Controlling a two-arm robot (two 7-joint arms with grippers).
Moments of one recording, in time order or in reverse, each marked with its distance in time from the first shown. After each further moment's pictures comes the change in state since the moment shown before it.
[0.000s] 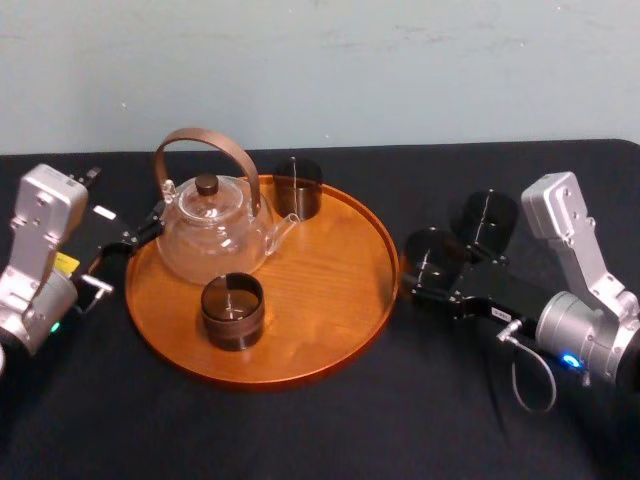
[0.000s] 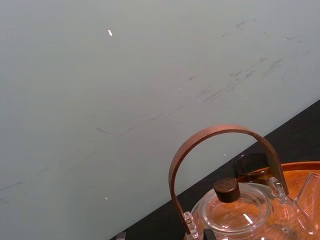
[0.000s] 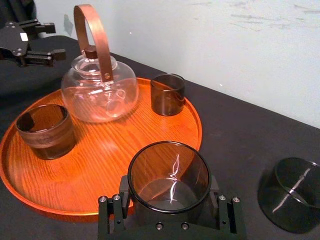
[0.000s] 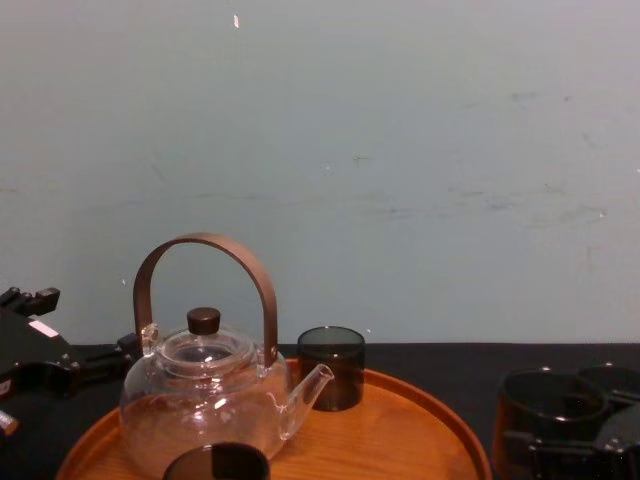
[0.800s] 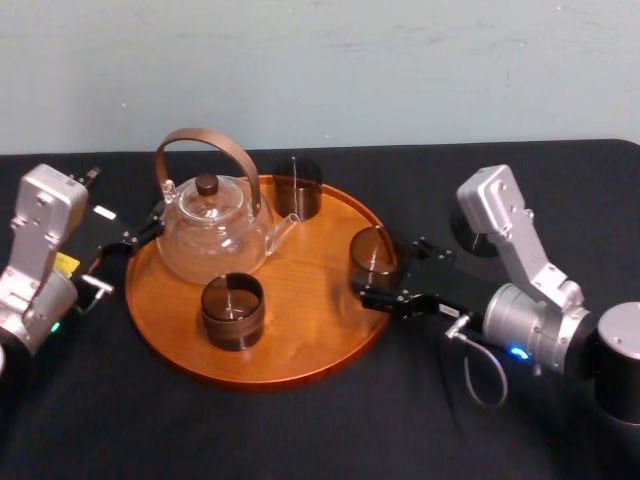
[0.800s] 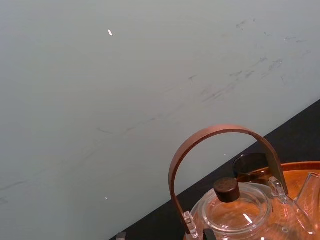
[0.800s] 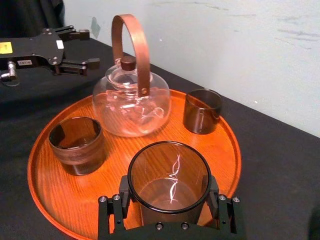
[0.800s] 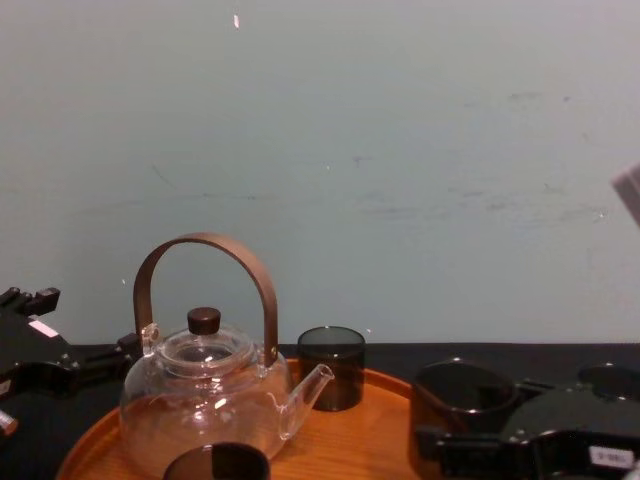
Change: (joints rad) left arm 0.000 0.000 0.000 0.000 0.000 0.000 0.000; right arm 0.074 -0.047 -0.097 0.003 -0.040 0.029 0.000
